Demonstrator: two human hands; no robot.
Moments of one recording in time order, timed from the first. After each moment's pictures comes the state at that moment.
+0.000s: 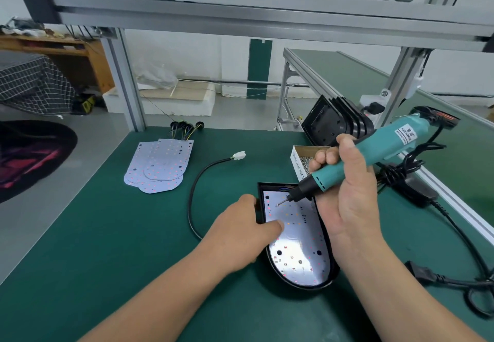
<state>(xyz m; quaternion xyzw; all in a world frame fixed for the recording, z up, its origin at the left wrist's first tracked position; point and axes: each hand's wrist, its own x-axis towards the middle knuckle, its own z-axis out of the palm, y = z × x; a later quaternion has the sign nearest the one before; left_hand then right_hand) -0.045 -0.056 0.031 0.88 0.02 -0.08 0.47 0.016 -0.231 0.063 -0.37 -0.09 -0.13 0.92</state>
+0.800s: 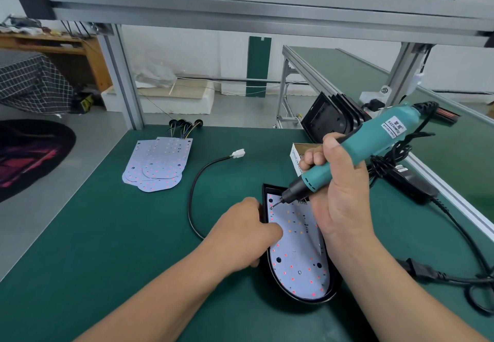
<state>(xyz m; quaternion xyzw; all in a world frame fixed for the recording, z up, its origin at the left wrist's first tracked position) -0.042 -0.061 0.027 0.86 0.02 -0.12 0.49 0.013 -0.219 0.063 -0.42 -0.12 -0.13 0.89</state>
